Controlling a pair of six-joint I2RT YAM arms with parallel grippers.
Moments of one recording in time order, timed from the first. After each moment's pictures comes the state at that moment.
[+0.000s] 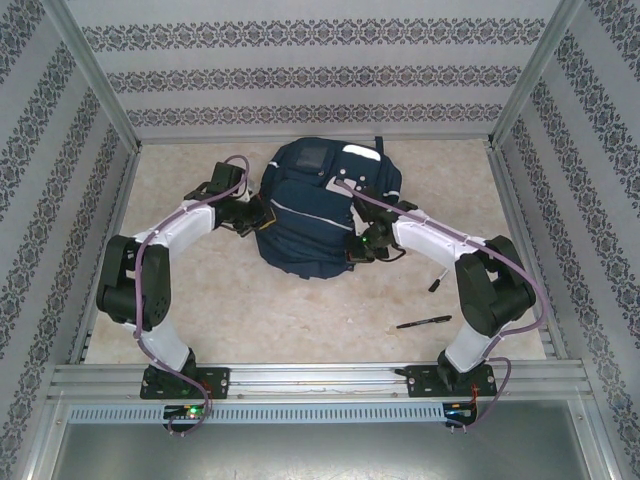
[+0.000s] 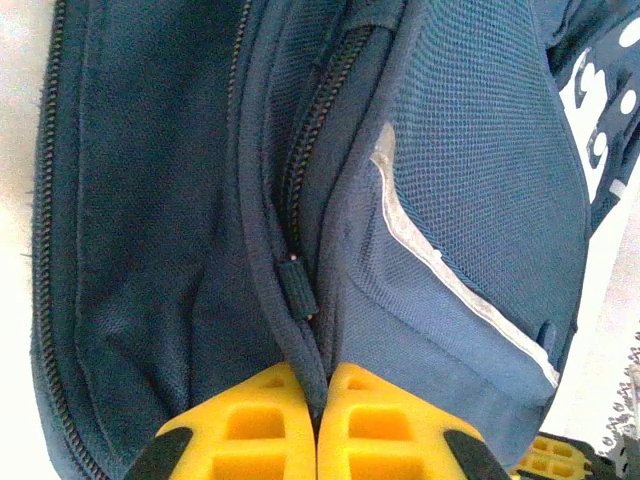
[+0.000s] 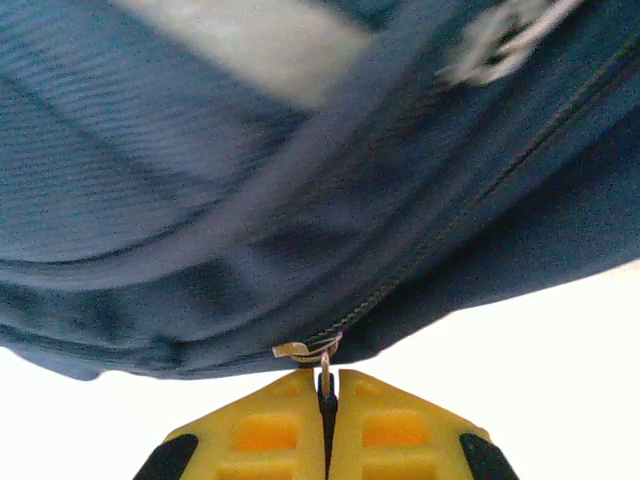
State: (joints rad) left arm -0.19 1.73 1.20 -0.46 0.46 -0.72; right arm 0.50 1.70 1.14 -0.72 -0.24 0.39
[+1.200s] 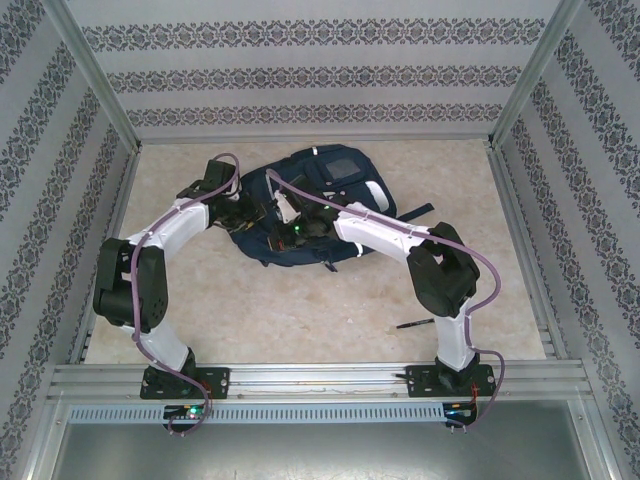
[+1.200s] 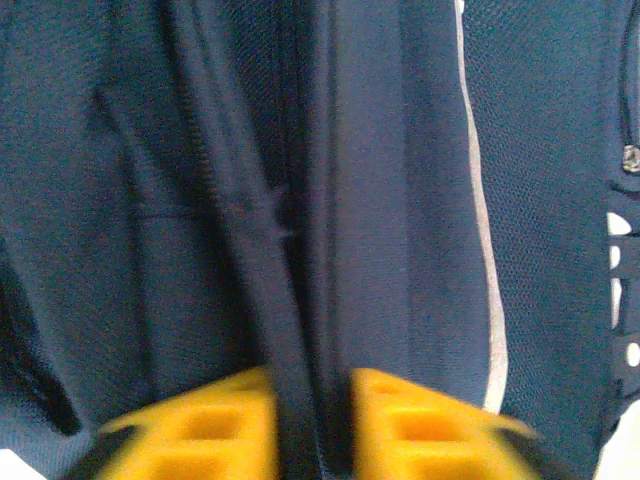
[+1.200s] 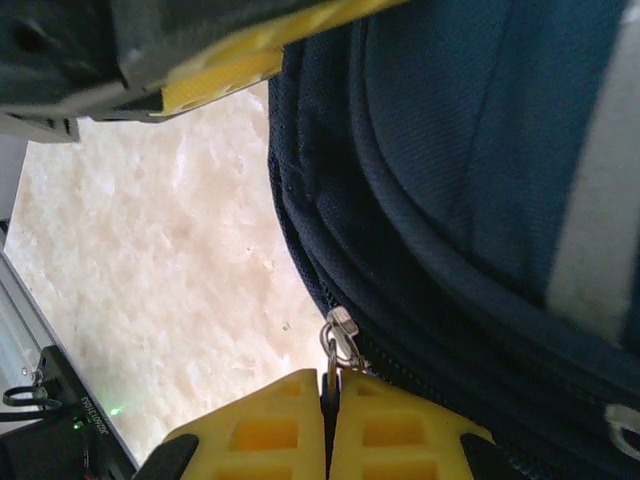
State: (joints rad) left arm -0.18 1.70 1.19 -0.50 0.33 -0.78; right arm 0.78 1.98 1.54 -0.51 -0.42 0.51
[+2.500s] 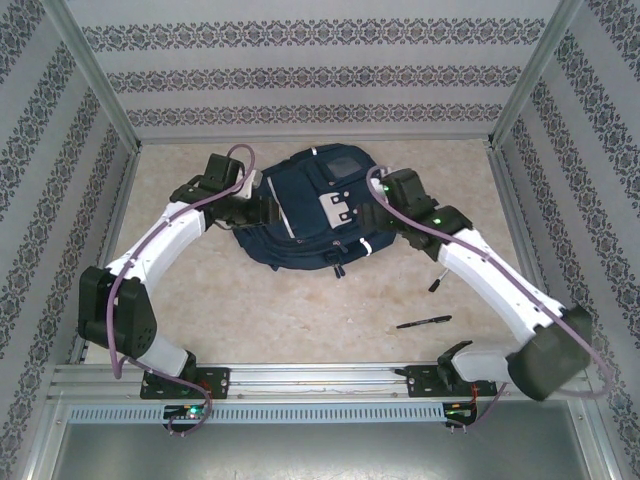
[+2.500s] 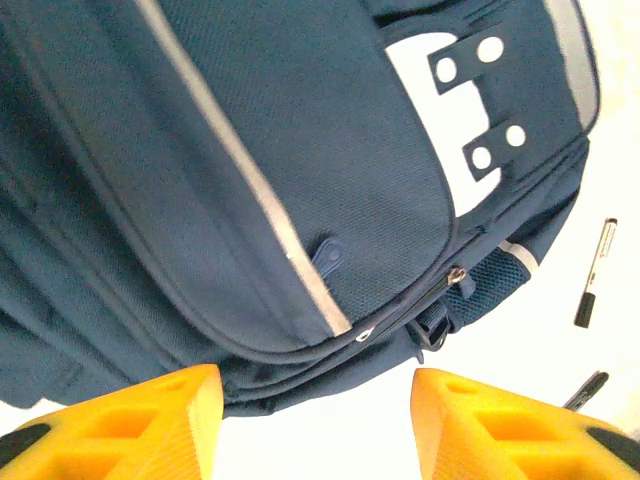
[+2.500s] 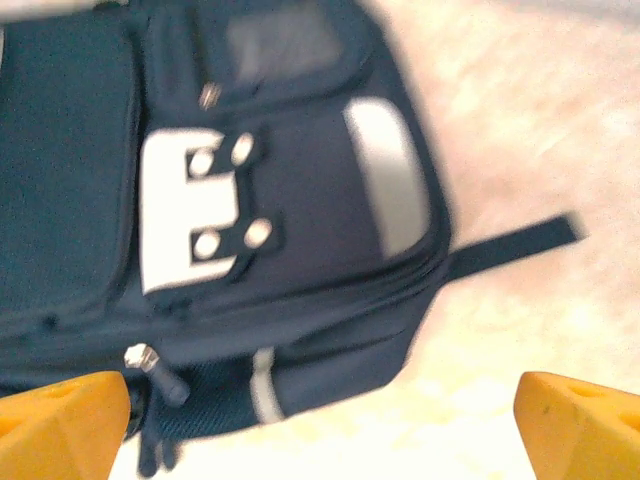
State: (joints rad) left arm -0.28 1.53 1.26 -0.68 0.39 -0.35; right arm 0.51 1.26 1.14 -0.63 0.29 0.23
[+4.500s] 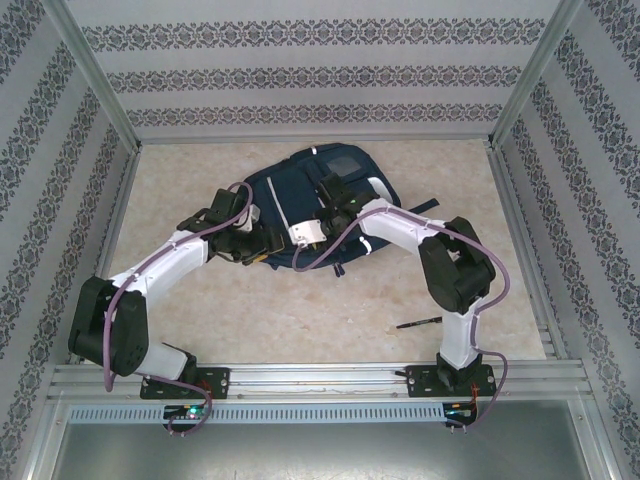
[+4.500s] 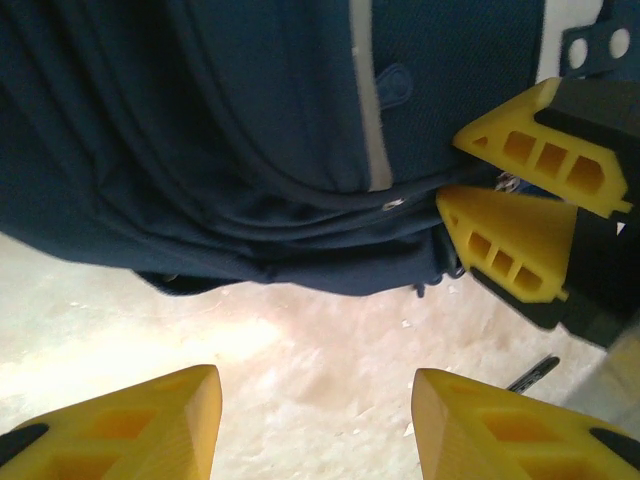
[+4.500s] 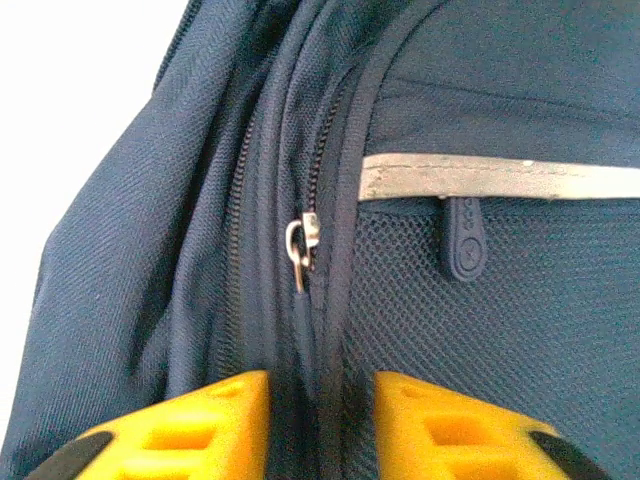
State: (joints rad) left arm -0.33 1.44 0.94 -0.52 0.45 -0.70; right arm 0.62 1.93 1.40 -0.55 -0.26 -1.29
